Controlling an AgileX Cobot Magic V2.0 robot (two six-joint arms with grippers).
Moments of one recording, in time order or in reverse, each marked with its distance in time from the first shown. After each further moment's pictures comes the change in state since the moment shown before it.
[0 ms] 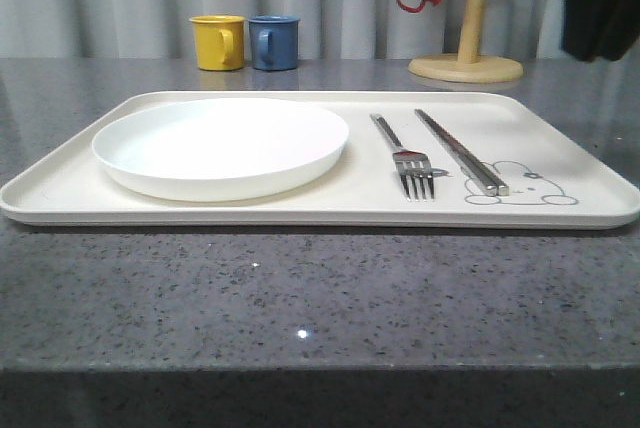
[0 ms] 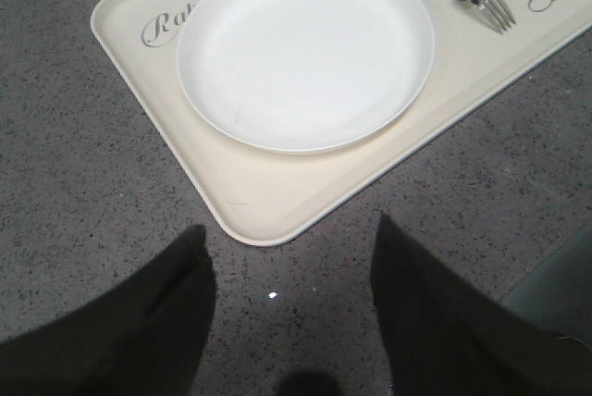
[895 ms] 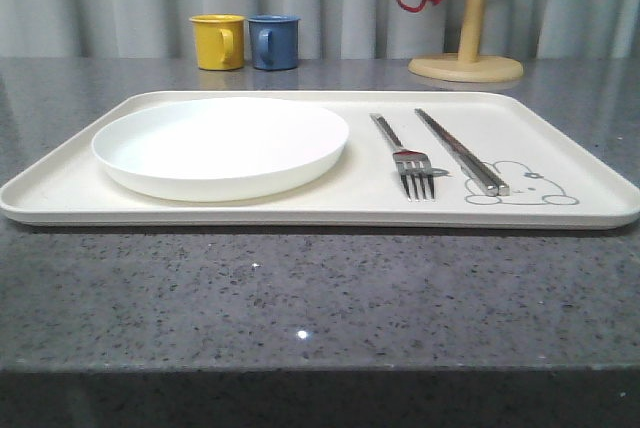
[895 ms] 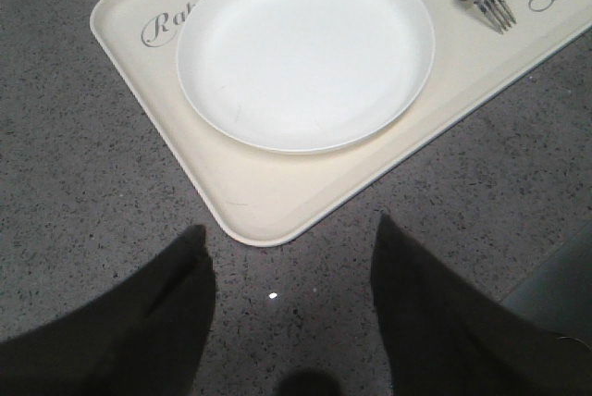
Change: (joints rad) left arm 0.000 0.000 0.000 0.000 0.000 0.000; right arm -0.403 0.162 0.089 -0.022 -0.161 -0.071
